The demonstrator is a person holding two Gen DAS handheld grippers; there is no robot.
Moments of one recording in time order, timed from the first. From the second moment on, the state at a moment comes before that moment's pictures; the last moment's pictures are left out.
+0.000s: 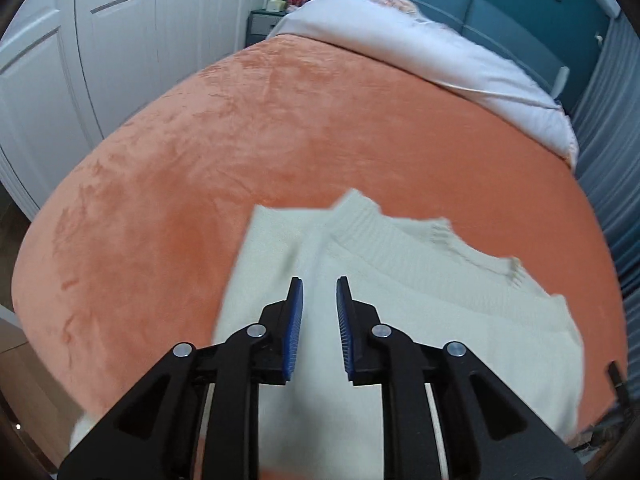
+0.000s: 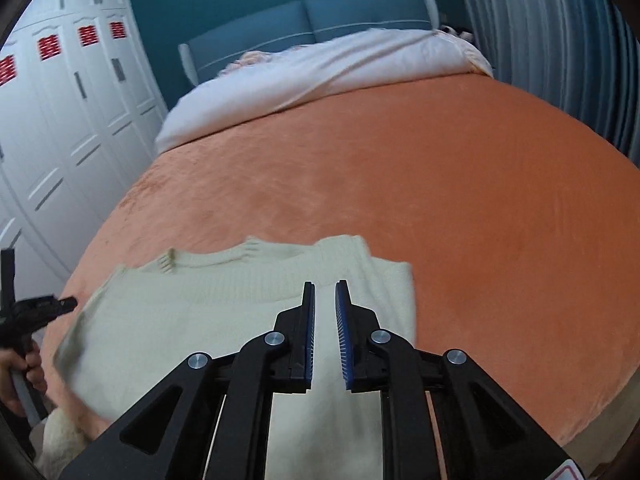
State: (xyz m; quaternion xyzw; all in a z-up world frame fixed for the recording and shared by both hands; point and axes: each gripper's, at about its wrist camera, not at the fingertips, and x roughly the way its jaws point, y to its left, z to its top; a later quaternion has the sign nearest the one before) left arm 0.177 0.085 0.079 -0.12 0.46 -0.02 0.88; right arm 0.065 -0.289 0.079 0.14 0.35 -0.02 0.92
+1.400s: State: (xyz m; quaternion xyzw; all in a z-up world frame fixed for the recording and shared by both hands) left arm 0.103 0.070 0.008 -0.07 0.52 0.02 0.85; right arm 0.019 -0.302 0.015 0.18 0.45 -0.09 0.87
